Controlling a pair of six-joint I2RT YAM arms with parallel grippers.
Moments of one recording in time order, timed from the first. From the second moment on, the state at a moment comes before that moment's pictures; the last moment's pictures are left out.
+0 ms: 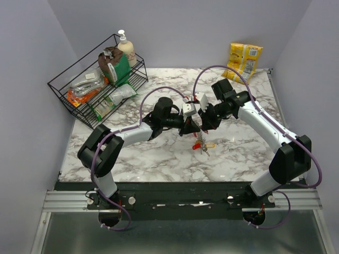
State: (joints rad) left arm -0.68 1.73 1.00 0.43 0.85 0.05; right arm 0.46 1.57 1.38 -0.94 -0.47 -0.52
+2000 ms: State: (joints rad) left arm -0.67 1.72 0.96 0.46 0.89 0.06; right arm 0.47 1.53 1.34 -0.93 -0.51 -0.53
